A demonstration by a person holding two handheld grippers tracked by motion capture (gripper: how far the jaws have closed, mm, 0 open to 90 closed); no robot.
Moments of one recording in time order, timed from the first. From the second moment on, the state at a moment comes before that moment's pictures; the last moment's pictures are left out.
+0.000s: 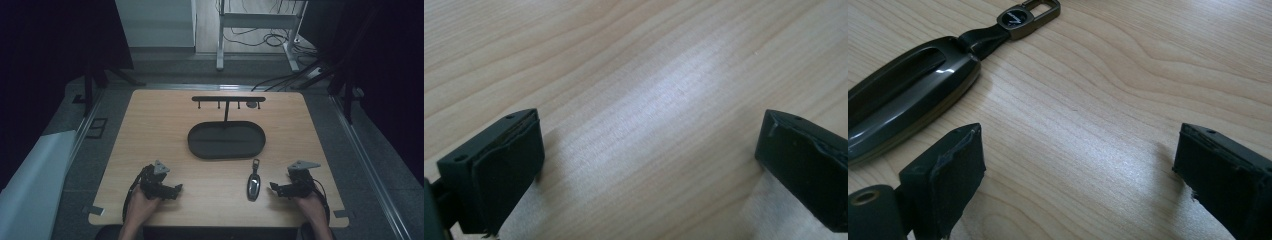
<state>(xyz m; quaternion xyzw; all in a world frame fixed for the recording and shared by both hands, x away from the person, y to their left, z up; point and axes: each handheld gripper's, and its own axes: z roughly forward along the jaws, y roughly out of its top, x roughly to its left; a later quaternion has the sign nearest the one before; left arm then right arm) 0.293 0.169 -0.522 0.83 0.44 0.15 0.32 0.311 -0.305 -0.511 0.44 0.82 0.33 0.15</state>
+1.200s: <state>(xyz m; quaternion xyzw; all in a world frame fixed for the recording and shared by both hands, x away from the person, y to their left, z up) 0.295 0.168 -0.522 0.83 0.44 0.15 0.32 0.313 -0.272 -0.474 0.46 0.86 0.22 0.08</state>
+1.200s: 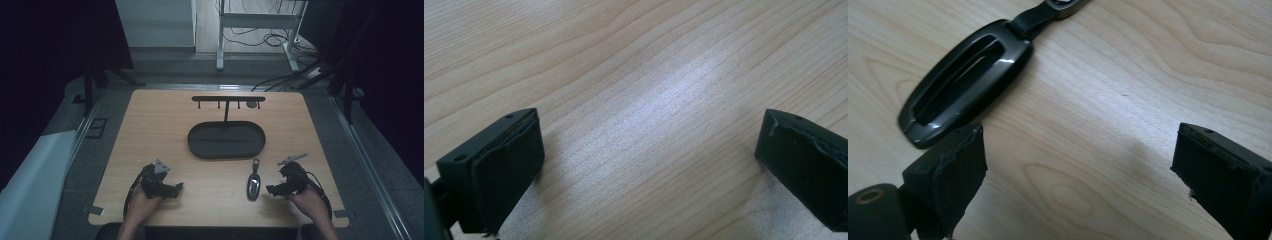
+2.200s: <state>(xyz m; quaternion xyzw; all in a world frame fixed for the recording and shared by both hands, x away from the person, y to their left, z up) 0.295 0.168 -0.522 0.82 0.44 0.15 0.32 0.352 -0.176 -0.472 0.46 0.89 0.04 -0.02</state>
